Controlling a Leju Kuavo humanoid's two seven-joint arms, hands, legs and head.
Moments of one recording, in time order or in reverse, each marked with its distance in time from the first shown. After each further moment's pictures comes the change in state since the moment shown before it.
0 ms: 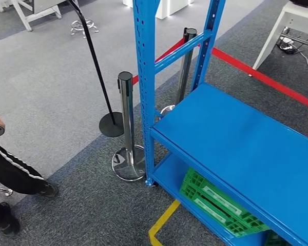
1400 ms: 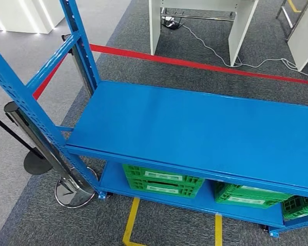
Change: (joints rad) left arm -0.023 -0.003 -0.027 0.009 0.086 0.000 -0.064; right arm -0.125 -0.149 0.374 -0.030 -0.345 -0.160 -0.123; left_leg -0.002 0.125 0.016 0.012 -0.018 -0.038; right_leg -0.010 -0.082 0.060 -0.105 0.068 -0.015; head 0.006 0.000
